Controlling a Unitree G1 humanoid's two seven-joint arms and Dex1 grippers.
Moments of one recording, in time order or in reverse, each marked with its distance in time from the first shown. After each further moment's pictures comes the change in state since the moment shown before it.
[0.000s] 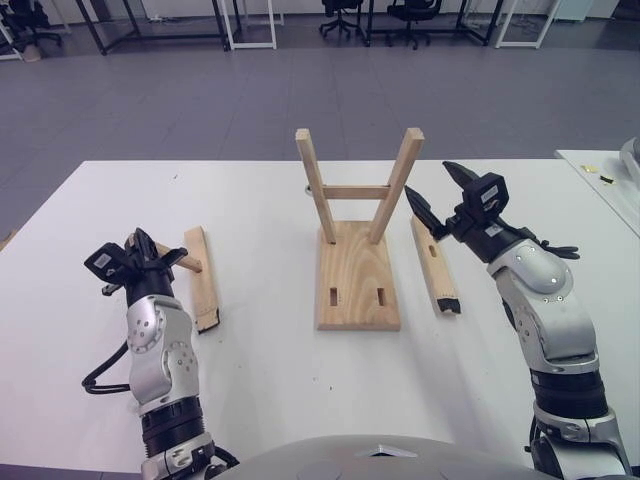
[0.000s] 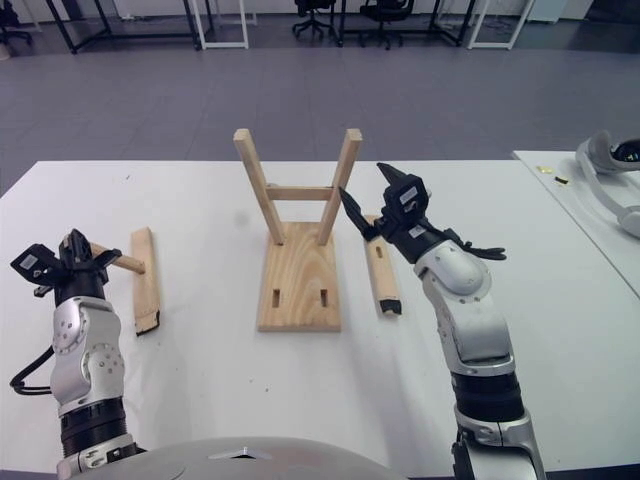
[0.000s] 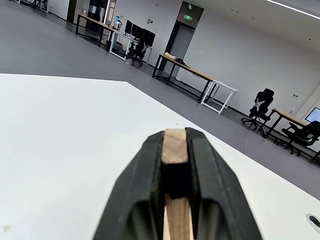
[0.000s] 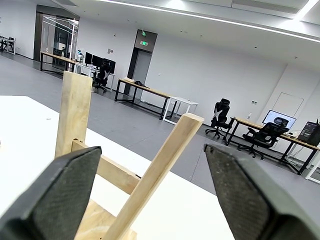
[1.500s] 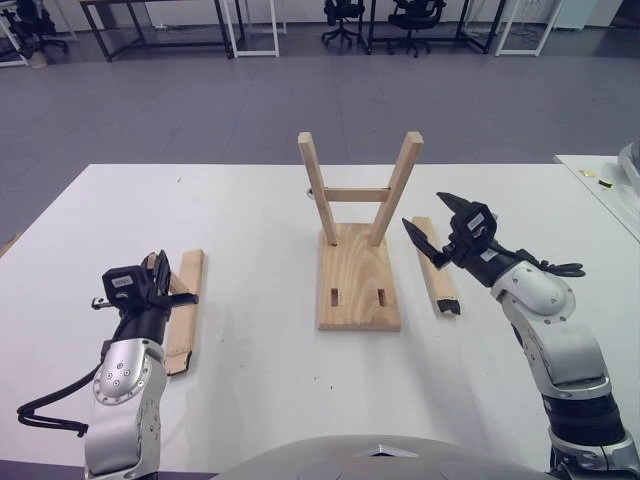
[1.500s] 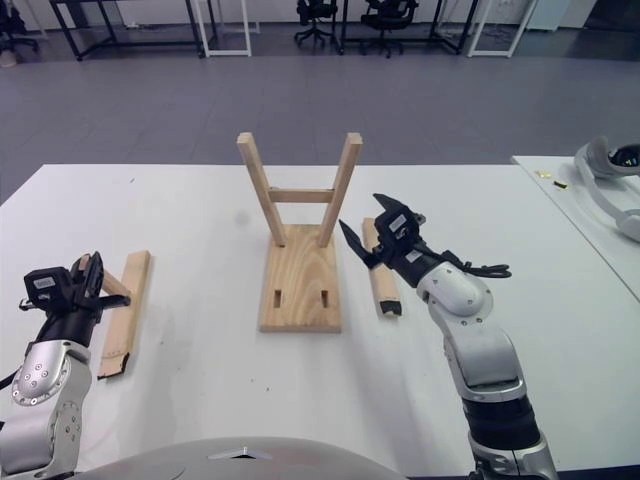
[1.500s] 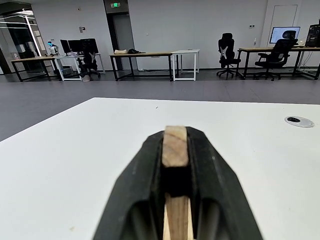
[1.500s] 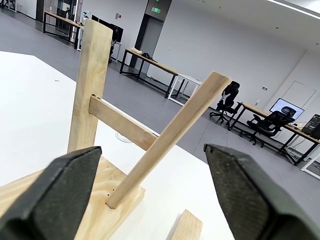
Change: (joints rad) left arm 0.349 0.178 -0.134 -0.265 0.108 0.124 -0.211; right arm 0.116 -0.060 0.041 -0.082 -0.077 0.071 0.023
